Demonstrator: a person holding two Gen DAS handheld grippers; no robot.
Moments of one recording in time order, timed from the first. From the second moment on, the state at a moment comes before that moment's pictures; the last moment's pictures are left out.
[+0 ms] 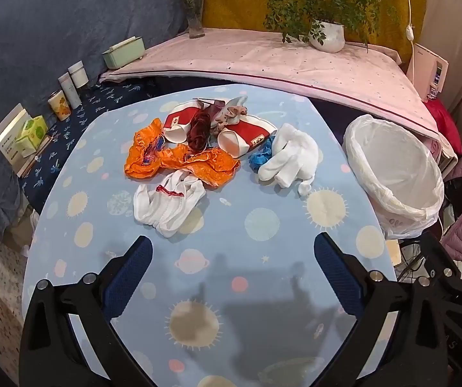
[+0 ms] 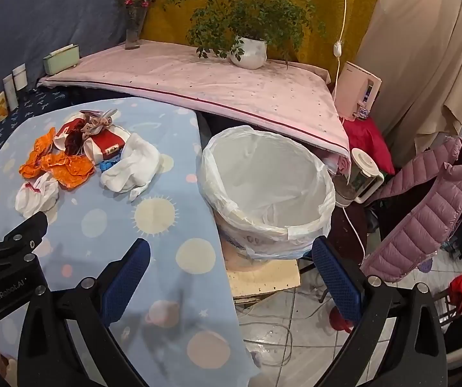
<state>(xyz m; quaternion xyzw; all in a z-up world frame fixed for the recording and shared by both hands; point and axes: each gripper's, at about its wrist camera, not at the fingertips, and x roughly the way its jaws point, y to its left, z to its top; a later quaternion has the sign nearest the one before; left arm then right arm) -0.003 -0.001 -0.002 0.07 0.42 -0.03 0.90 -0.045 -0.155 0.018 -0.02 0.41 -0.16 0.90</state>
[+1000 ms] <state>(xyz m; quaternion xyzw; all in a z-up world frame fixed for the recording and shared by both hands) -0.001 0.002 -0.003 0.06 0.43 -0.03 0.90 -0.044 -0.159 0.016 -0.02 0.41 -0.16 0.90</state>
